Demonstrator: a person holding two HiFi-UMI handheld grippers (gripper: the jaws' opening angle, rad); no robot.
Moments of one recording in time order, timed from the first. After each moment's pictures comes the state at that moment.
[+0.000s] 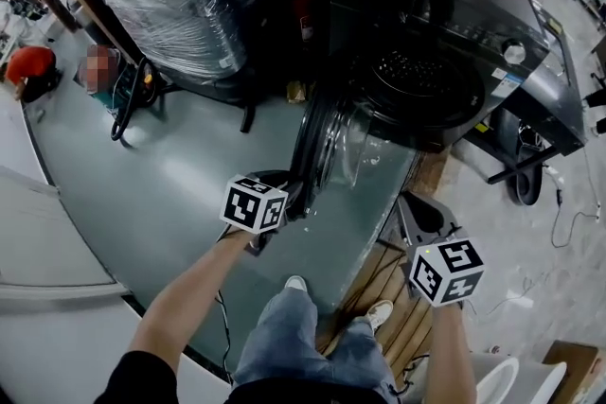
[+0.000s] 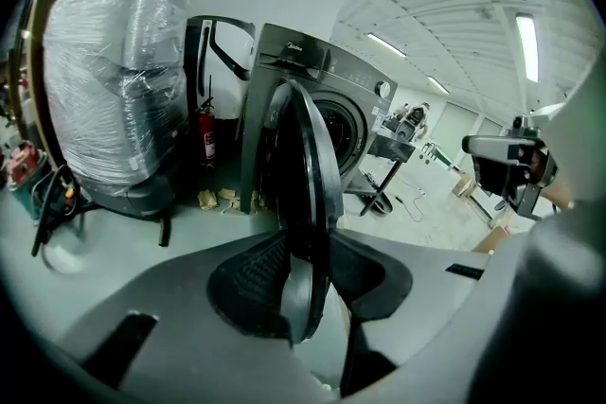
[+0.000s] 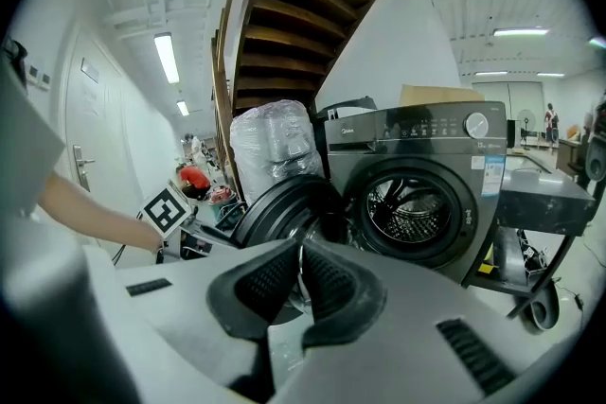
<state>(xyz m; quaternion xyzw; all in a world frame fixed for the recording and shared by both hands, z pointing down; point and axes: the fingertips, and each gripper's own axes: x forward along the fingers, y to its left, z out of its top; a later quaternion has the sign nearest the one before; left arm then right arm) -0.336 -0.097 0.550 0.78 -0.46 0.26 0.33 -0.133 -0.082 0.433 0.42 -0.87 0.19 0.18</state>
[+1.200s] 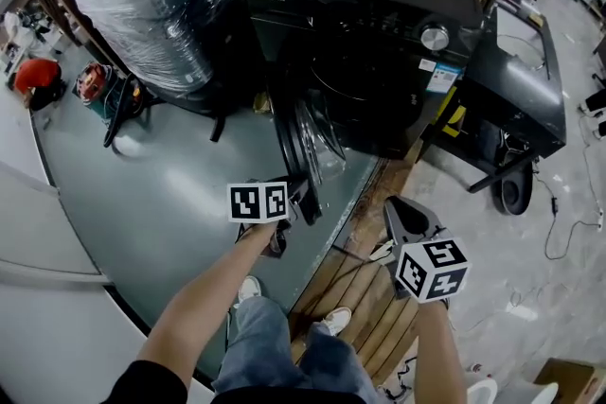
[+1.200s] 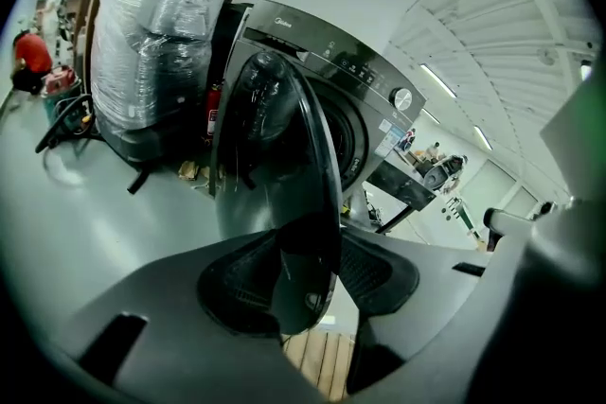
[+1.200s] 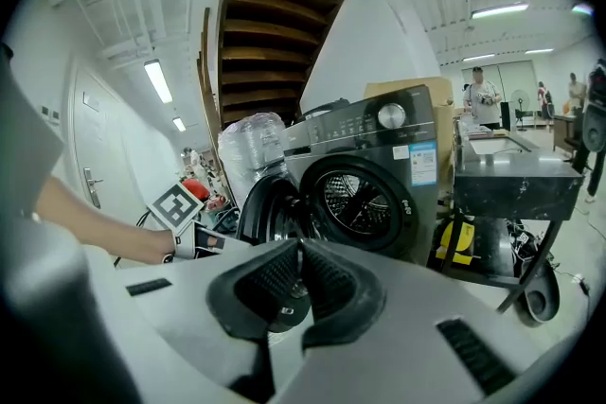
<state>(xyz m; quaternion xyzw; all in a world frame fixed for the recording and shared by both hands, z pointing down) -0.122 -0.138 0.556 0.70 -0.55 0.16 0.43 0.078 -0.112 0.456 0.41 -0.87 0.23 0.15</state>
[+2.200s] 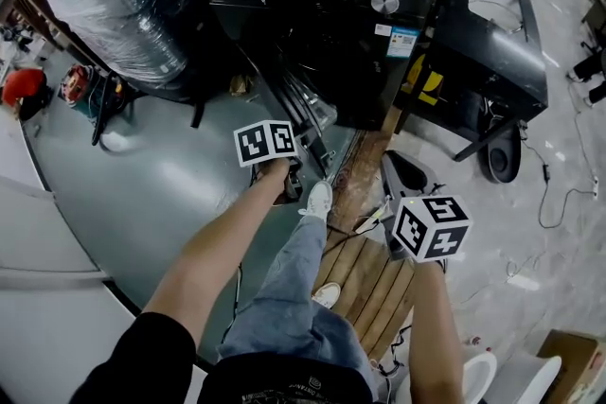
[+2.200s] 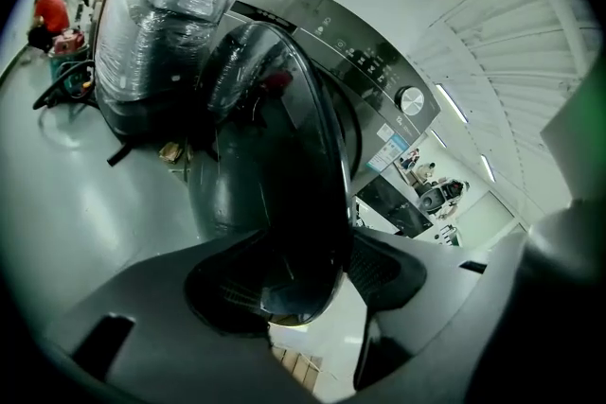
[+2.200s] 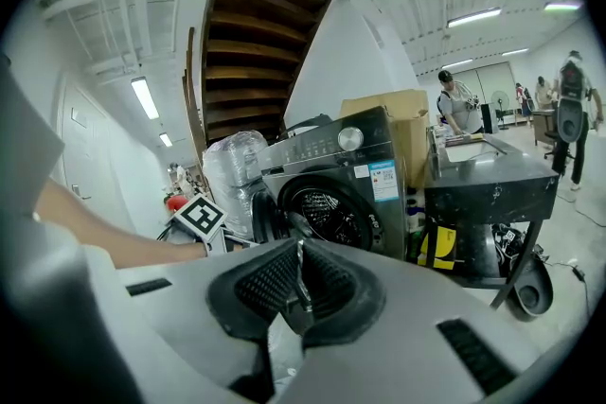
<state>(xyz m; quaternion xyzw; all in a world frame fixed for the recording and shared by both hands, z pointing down) -0.029 -0.206 0.562 0.67 -0.55 0.10 0.48 0.156 -0.137 0.436 0.45 -0.85 0.23 0.11</state>
